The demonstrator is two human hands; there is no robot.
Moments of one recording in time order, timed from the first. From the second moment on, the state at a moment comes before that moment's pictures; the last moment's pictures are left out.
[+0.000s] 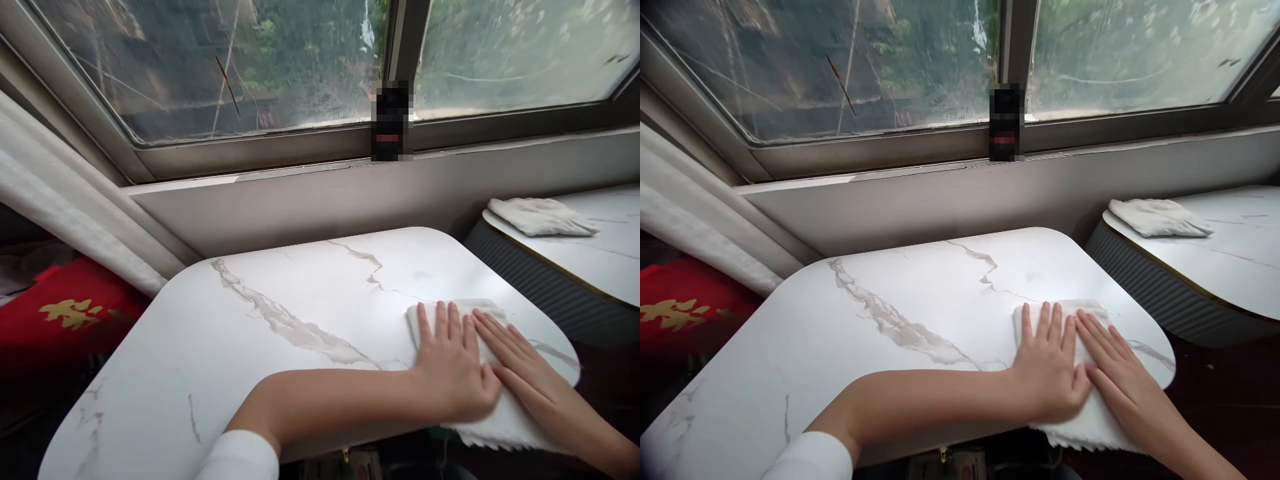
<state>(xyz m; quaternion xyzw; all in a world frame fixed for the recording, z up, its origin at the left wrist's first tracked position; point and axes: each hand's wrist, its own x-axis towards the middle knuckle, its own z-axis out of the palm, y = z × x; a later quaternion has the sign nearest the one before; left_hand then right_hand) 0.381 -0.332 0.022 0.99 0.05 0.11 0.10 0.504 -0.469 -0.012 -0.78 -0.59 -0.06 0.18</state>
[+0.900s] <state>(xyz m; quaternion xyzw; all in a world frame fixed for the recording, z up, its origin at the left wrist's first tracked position) 0.587 -0.188 0.006 0.97 0.16 0.13 0.09 0.687 -0.271 0.001 -0.85 -0.49 -0.06 0.18</state>
